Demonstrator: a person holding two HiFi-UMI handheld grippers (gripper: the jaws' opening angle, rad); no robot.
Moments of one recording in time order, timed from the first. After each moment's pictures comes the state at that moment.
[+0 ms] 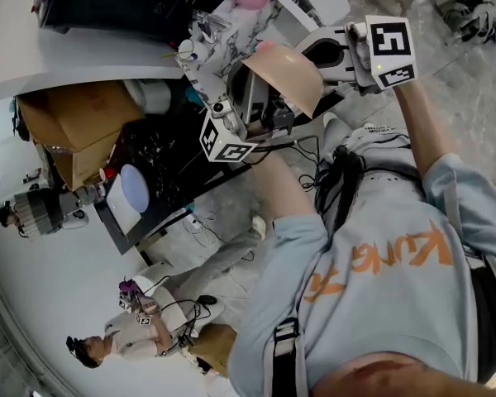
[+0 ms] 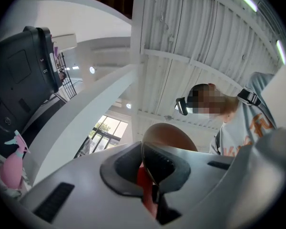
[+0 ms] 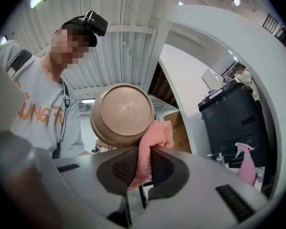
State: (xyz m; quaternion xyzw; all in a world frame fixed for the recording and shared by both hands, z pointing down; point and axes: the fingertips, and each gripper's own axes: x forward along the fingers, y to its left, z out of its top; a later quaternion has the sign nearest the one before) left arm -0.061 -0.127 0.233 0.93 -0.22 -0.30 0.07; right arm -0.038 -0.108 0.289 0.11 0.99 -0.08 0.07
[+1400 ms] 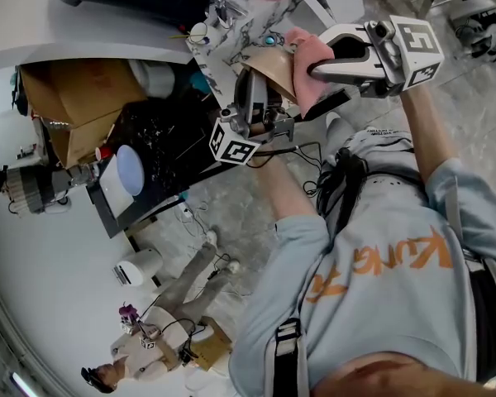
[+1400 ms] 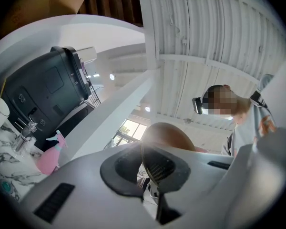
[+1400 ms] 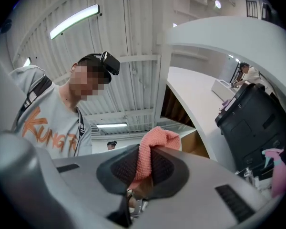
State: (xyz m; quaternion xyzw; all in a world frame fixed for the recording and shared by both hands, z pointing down) left arm -0.131 -0.119 0.289 0.88 -0.33 -0.30 0.13; right arm -0.025 -0.091 0.240 0.20 0.94 -0.12 0.23
